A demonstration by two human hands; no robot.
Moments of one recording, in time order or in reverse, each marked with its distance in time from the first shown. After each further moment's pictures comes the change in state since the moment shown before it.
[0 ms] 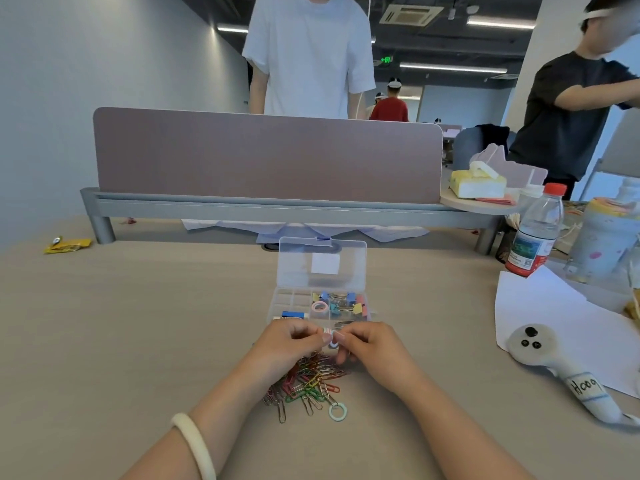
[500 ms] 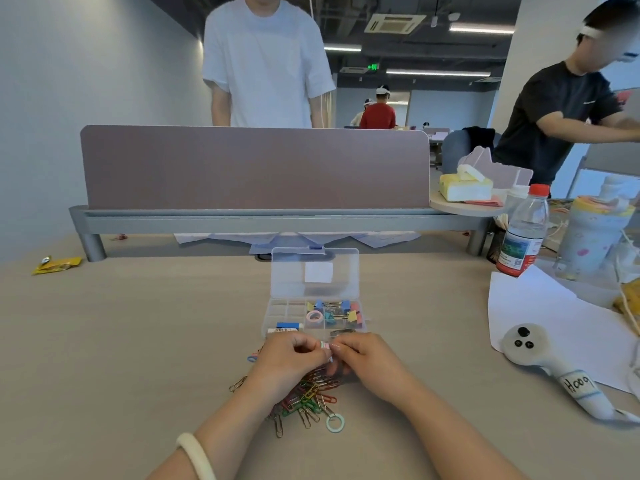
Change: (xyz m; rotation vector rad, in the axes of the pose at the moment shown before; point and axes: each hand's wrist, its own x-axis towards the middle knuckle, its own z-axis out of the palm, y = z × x) left_hand 0.004 0.000 0.011 0.124 0.071 0.055; right_hand -0.001 -0.003 -0.001 -0.059 -0.107 -0.003
